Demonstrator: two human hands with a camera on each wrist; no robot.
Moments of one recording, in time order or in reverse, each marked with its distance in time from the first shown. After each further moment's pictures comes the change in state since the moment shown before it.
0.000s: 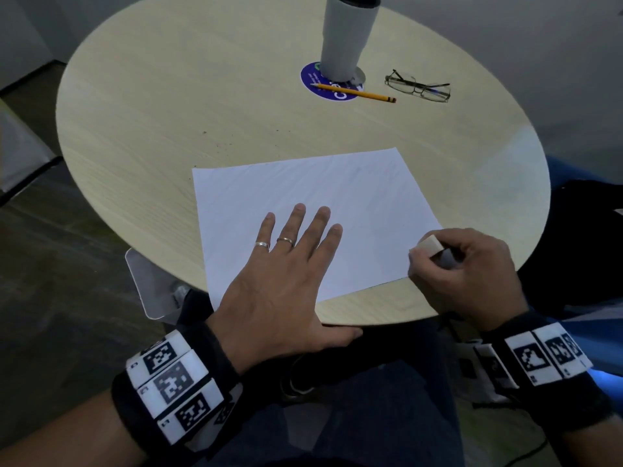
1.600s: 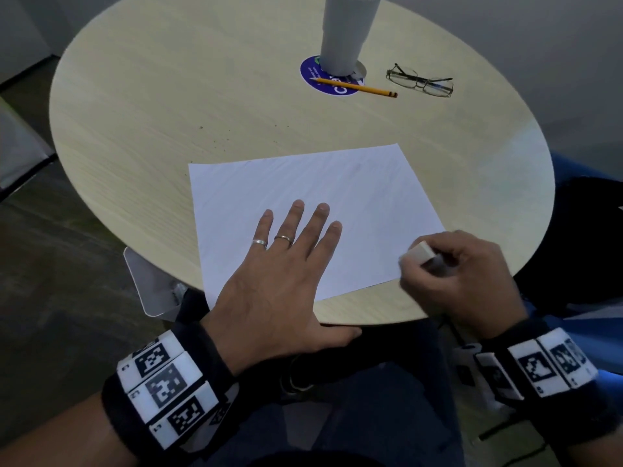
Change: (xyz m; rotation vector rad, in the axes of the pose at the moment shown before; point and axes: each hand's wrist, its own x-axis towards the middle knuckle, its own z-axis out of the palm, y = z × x) left_hand 0.000 0.000 0.001 -0.002 -0.015 0.001; right_hand -0.007 -0.012 0.002 0.036 -0.104 -0.028
